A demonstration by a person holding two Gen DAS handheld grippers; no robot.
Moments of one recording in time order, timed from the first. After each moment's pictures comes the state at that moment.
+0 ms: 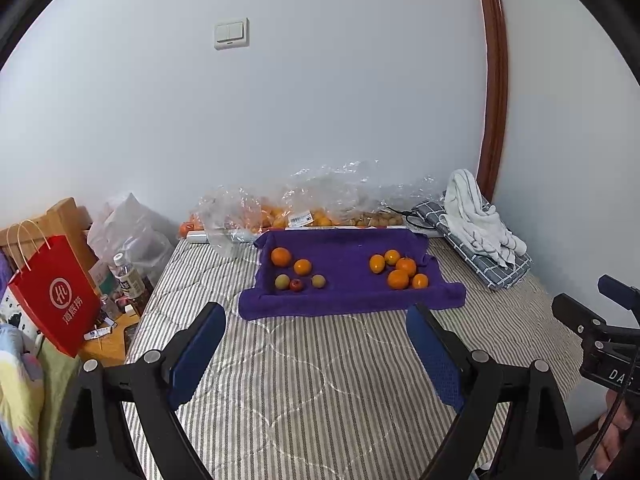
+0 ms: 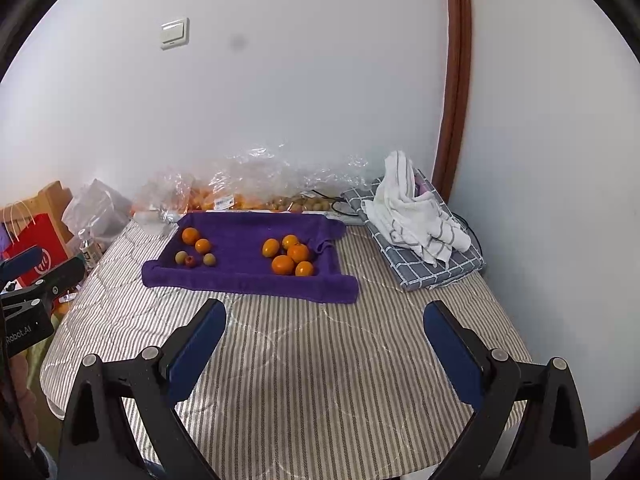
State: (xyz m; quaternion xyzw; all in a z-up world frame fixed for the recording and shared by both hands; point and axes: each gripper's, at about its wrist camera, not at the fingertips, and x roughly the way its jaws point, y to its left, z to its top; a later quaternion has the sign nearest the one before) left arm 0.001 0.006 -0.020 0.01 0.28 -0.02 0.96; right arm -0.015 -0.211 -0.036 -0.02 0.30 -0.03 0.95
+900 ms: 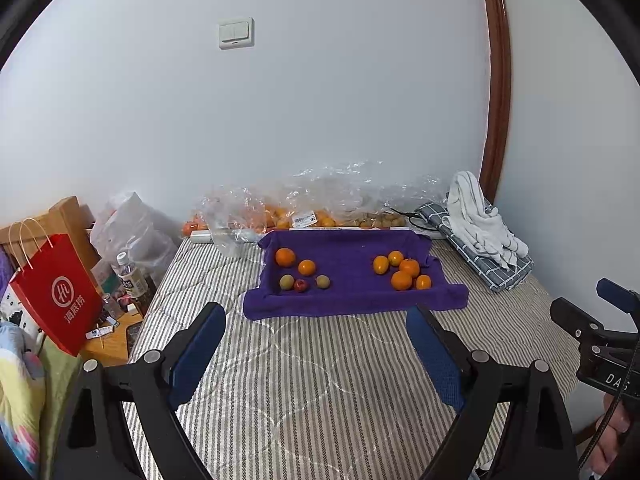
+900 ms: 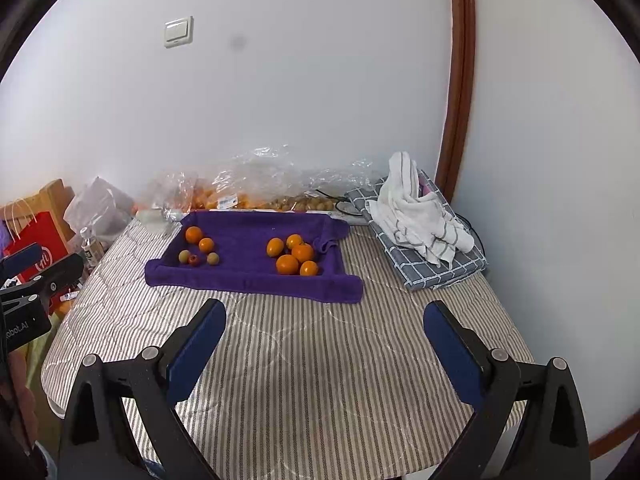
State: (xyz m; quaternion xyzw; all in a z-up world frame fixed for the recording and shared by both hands) left arm -0.001 0.010 -0.018 0.01 0.28 -0.01 0.96; right arm -0.014 -0.208 -0.036 -0.02 0.30 -0.03 0.95
